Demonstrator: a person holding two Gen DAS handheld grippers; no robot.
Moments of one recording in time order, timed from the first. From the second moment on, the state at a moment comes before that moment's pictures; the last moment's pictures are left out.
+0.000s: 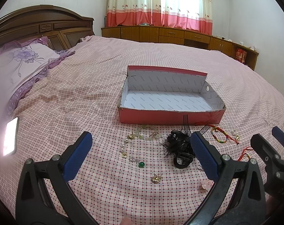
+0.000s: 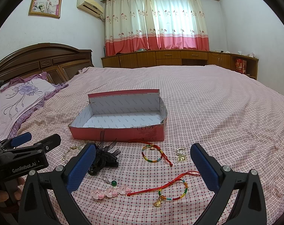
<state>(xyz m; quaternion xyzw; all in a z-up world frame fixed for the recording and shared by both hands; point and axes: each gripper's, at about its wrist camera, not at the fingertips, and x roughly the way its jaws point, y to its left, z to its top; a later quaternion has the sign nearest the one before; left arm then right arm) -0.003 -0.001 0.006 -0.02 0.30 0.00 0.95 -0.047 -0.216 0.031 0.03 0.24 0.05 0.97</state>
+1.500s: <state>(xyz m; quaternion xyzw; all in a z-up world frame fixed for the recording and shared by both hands) 0.035 -0.044 -0.027 -0.01 0.36 -0.06 0.93 -0.041 -0.268 0.014 0.05 0.26 0.01 0.96</state>
